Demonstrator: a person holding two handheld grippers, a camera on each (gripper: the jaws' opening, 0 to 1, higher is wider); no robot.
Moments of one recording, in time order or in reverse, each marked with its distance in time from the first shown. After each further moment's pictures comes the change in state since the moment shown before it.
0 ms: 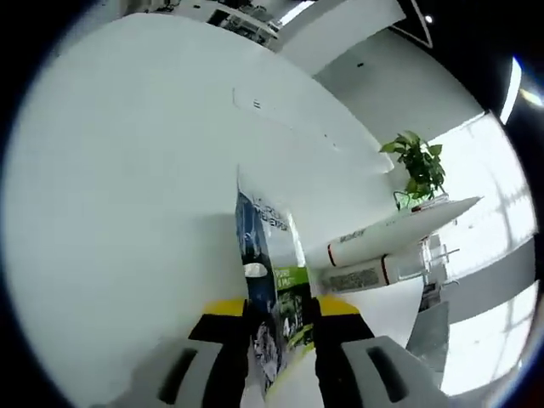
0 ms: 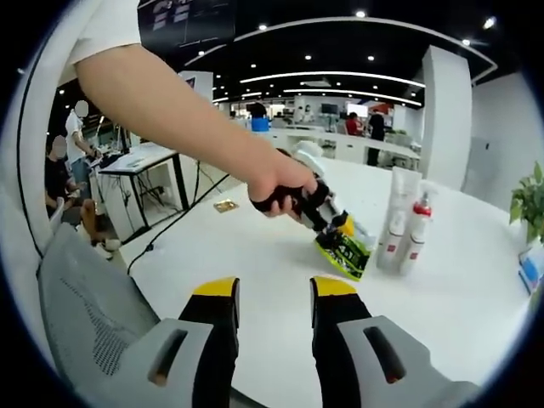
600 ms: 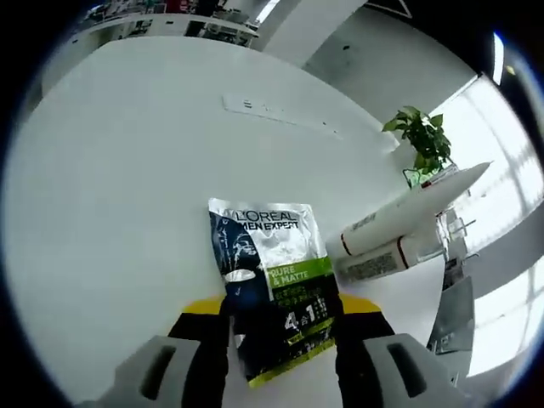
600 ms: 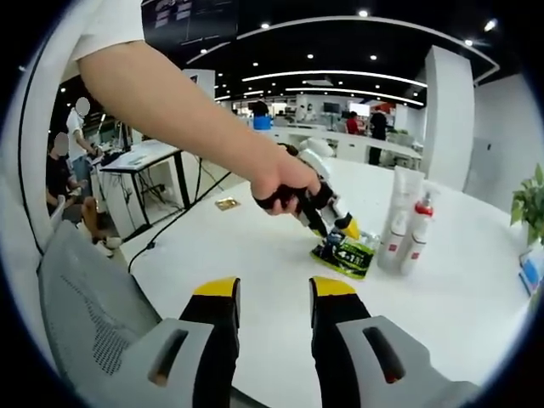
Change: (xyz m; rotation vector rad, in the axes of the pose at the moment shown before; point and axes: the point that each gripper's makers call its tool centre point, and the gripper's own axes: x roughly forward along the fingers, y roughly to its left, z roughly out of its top) left arm 0.004 0.009 0.000 0.063 0.008 0.038; right arm 0.001 0.001 -0.001 -0.006 0.008 0.007
